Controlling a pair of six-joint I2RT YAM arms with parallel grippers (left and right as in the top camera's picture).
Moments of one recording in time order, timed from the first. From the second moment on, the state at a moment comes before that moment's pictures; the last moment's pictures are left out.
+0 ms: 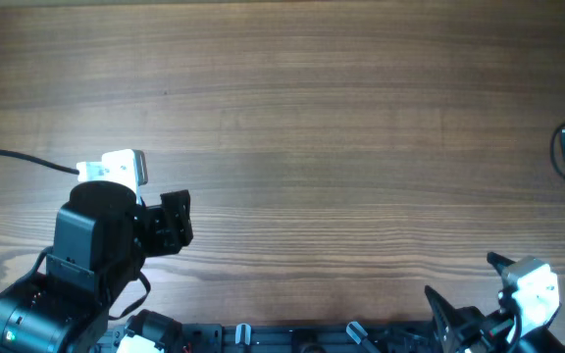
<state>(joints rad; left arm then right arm) -0.38 0.82 1.27 -1.27 -0.13 -0.48 0.21 0.32 1.18 -1.34 -0.25 -0.06</state>
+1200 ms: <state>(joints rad) -0.38 0.82 1.27 -1.30 -0.13 -0.47 0.21 0.02 0.10 0.27 -0.24 -0.07</state>
